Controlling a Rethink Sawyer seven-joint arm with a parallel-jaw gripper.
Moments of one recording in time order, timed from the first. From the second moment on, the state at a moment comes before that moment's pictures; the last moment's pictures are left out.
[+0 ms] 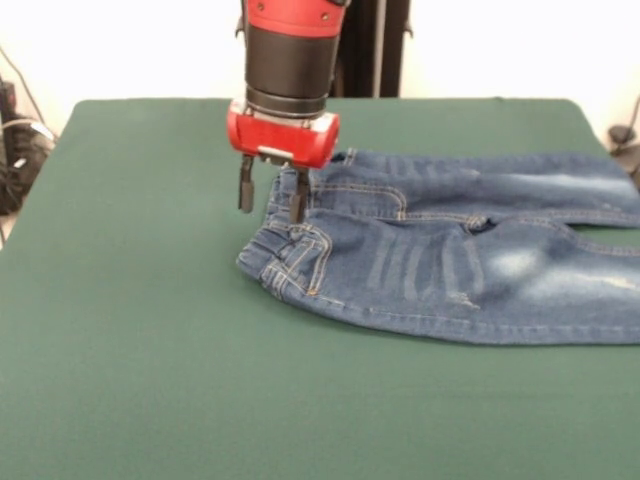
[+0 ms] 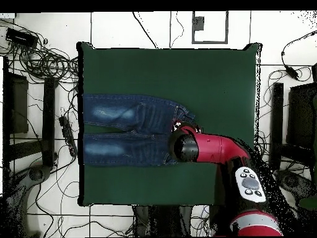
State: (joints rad) arm -0.31 -0.54 -0.01 1.68 -0.30 0.20 2.00
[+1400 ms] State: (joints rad) arm -0.45 -0.52 0.15 1.73 -0.33 0.19 2.00
